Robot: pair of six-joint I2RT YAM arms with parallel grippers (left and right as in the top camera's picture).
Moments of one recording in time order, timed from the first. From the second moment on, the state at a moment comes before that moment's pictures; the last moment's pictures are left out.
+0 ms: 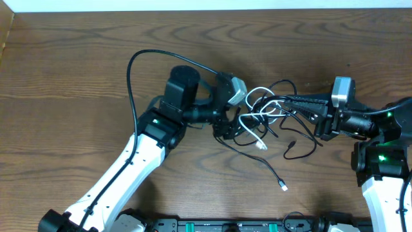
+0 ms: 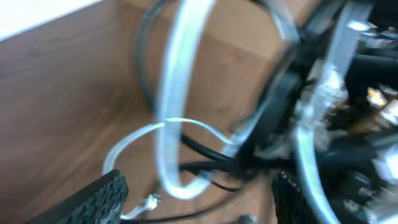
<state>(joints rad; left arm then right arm) -0.51 1.36 0.98 -0.11 0.87 0.09 -0.10 0.99 0.75 0.39 -1.38 0.11</state>
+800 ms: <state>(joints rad) -0.52 1.36 0.98 -0.02 0.76 -0.07 -0.10 0.99 0.75 0.40 -1.39 0.16</state>
